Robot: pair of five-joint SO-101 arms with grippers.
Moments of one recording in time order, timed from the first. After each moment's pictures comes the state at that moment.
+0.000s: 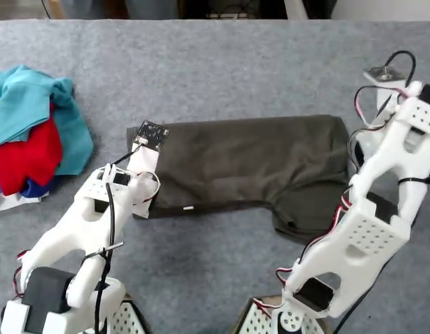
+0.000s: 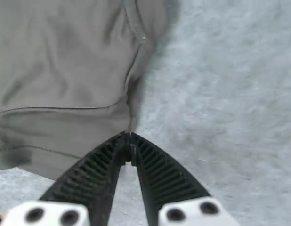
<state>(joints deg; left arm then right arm) 7.5 -17.2 56.3 41.1 -9.7 33.0 30.4 -27.7 94.7 42.1</state>
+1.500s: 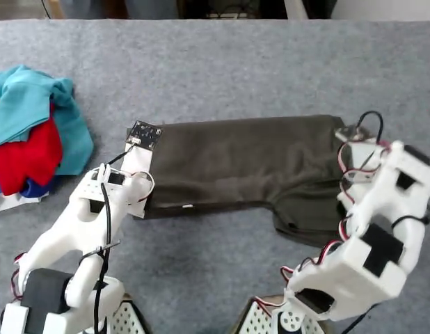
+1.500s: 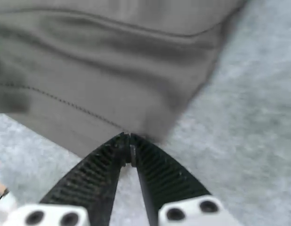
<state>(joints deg) 5.0 -17.8 56.8 41.5 -9.7 38.1 6.5 26.2 70.8 58.9</state>
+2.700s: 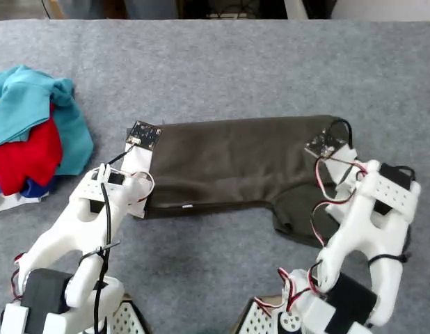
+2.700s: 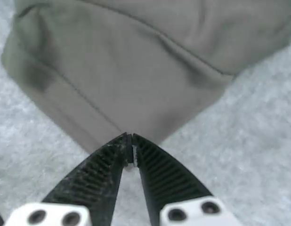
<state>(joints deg) 5.0 -17.8 56.8 41.5 -9.7 33.3 -17.0 45.2 62.6 72.9</state>
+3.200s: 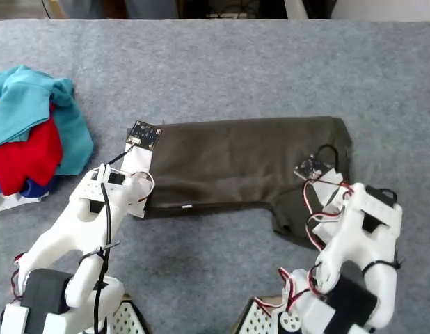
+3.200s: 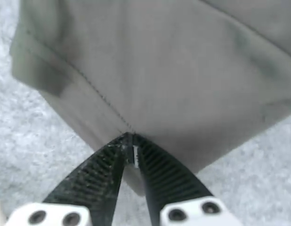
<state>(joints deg) 5.0 -17.8 56.8 41.5 -9.7 34.6 -18.9 58.2 55.5 73.4</state>
